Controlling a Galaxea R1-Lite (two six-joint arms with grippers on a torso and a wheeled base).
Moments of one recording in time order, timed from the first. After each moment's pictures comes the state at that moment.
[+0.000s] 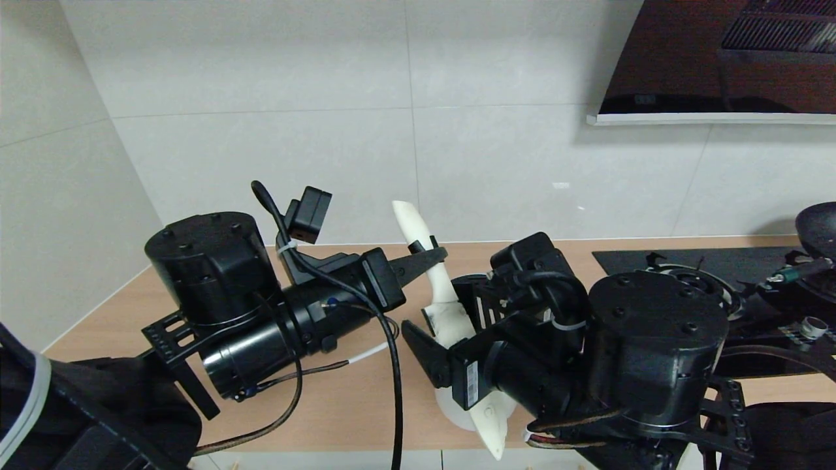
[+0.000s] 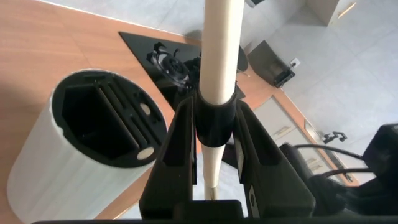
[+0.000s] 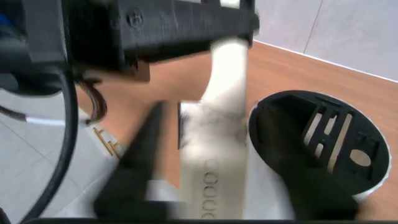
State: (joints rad) left arm -0.62 1.72 -0.66 -1.09 -0.26 -0.76; right arm 1.04 1.79 -0.78 -0.95 -0.35 0.09
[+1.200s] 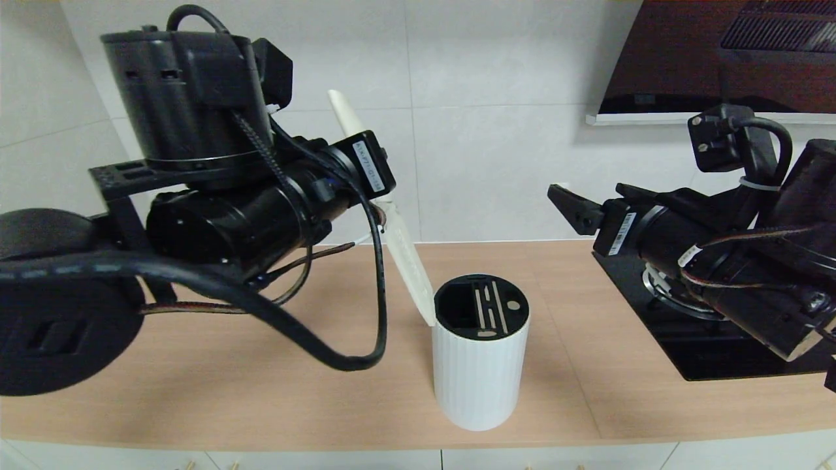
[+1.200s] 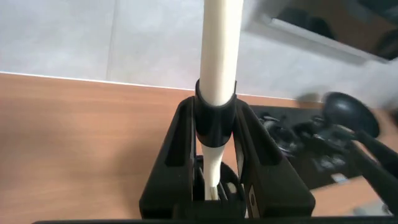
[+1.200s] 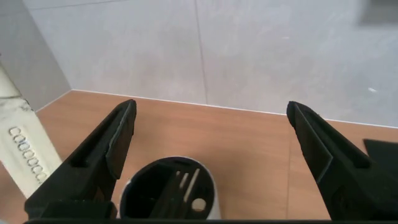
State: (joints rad) left arm -0.70 1.65 -1.16 -0.46 0.47 -0.41; right arm 0.65 1.56 -0.77 -0.92 -0.29 0.08
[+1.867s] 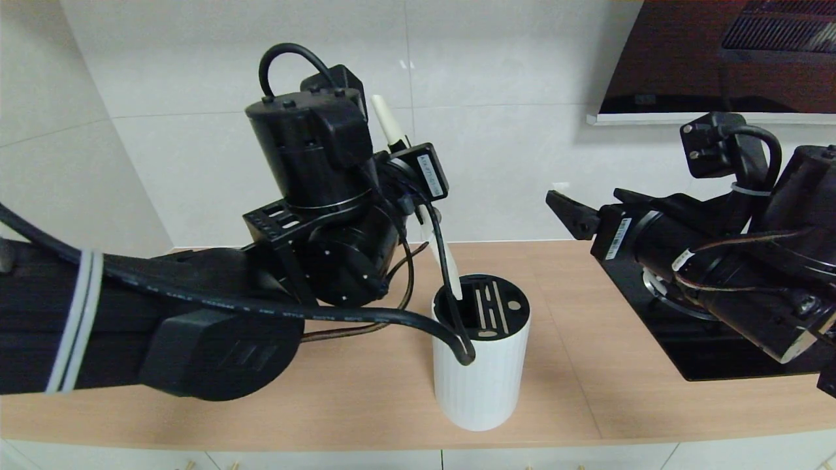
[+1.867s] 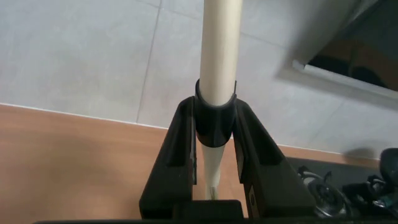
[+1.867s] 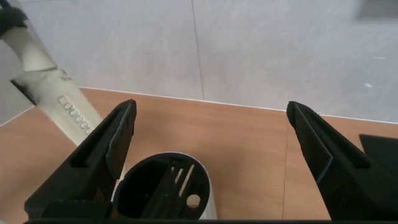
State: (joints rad) left arm -0.78 1.84 -1.19 -0.79 0.66 -0.28; right arm 0.65 1.57 -0.76 -0.92 -0.29 0.08
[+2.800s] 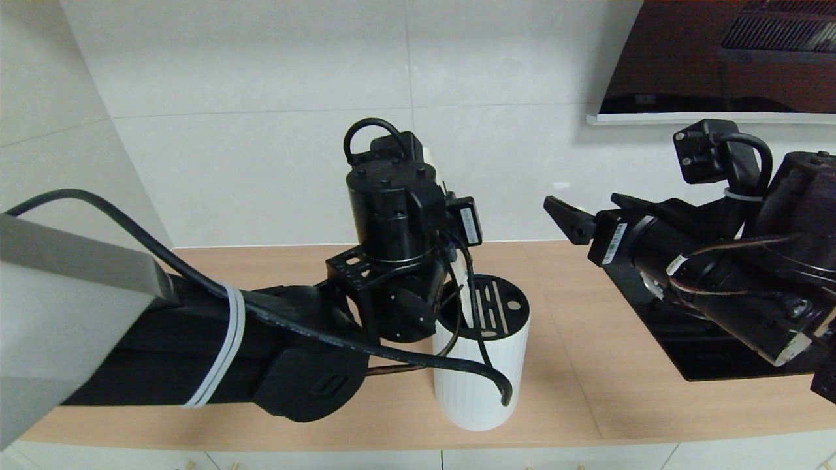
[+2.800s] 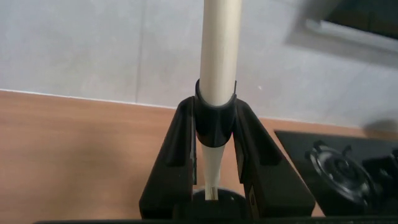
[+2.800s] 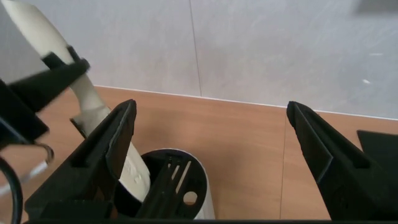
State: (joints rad) left arm -0.82 1.97 -1.17 -0.84 0.67 -0.26; right arm 0.65 1.58 -0.76 -0.92 -0.29 0.08
